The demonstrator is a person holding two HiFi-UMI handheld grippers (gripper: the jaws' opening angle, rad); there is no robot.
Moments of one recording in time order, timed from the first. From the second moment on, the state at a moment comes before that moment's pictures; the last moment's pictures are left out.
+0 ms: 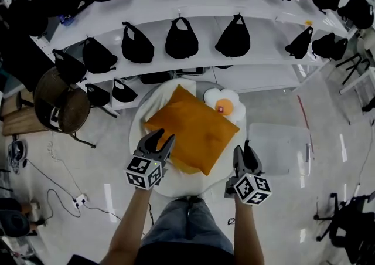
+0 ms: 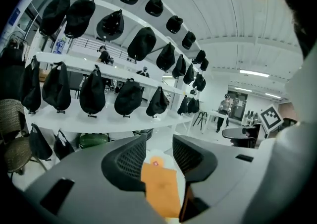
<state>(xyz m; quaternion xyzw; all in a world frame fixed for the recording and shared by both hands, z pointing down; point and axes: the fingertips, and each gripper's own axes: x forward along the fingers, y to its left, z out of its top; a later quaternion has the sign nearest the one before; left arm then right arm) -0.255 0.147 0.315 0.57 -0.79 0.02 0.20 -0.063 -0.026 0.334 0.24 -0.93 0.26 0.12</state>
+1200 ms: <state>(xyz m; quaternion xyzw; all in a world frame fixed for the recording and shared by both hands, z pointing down) -0.498 0.081 0.827 0.50 -0.73 0.22 0.41 -0.119 -0.087 0.868 0.23 -0.83 0.45 0.25</state>
